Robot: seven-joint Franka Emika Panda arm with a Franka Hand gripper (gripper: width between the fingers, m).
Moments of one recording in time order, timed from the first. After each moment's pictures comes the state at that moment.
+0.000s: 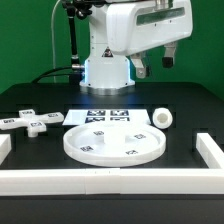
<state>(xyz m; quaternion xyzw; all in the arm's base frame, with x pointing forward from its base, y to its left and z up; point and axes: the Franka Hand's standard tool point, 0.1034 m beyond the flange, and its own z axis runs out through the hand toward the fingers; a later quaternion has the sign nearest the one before) 0.525 0.056 0.147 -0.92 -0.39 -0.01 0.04</state>
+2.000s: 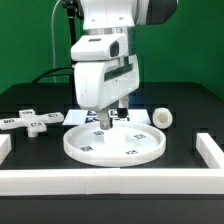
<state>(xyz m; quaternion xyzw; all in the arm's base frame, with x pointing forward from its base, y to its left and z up) 0.520 -0.017 0.044 -0.84 -0.53 -0.04 0.00</state>
